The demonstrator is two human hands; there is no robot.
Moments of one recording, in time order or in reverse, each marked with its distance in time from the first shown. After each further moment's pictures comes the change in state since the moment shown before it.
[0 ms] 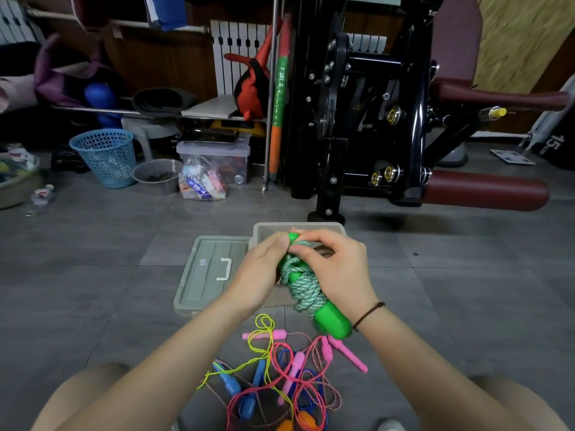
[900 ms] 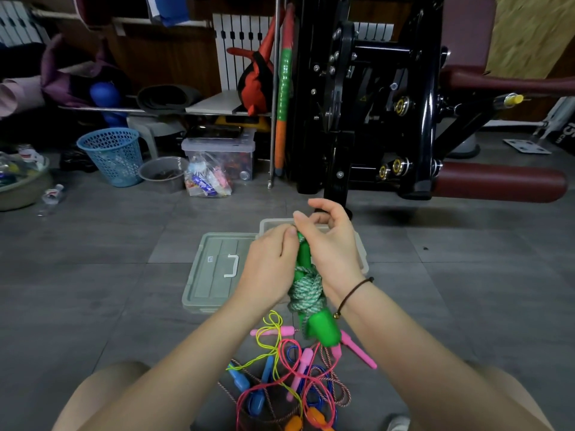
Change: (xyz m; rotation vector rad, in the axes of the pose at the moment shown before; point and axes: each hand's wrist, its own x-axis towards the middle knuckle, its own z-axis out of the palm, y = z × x) left_hand 0.008 0.000 0.010 0.531 0.208 0.147; right_hand 0.023 -0.009 0.029 0.414 0.134 0.305
